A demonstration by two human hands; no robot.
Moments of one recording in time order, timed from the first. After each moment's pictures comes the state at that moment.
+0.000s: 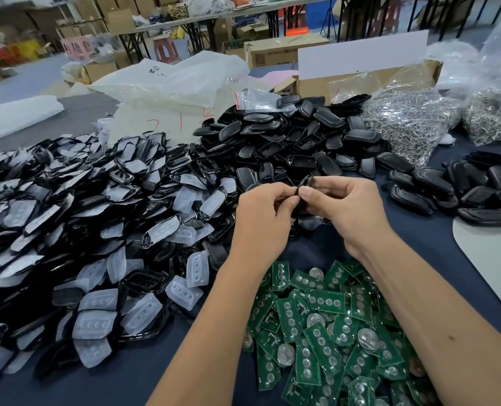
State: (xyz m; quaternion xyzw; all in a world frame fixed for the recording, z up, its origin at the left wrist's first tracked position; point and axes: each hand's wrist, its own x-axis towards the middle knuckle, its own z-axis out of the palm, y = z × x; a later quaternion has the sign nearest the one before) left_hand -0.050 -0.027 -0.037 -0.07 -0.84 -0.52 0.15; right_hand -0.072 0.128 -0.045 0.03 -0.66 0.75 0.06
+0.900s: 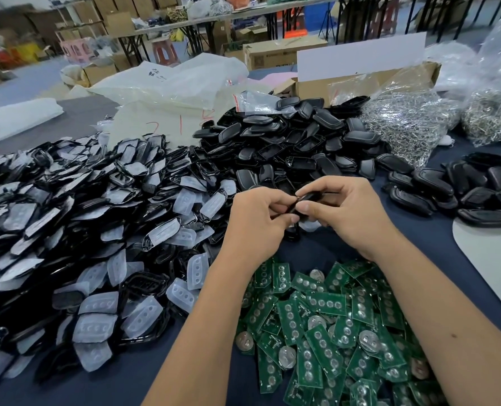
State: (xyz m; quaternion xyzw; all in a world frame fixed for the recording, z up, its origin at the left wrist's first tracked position) left_hand -0.046 -0.040 -0.027 -0.09 -0.87 -0.47 0.11; right_hand -0.074 0.145 -0.043 0.17 -0.74 0.65 0.02
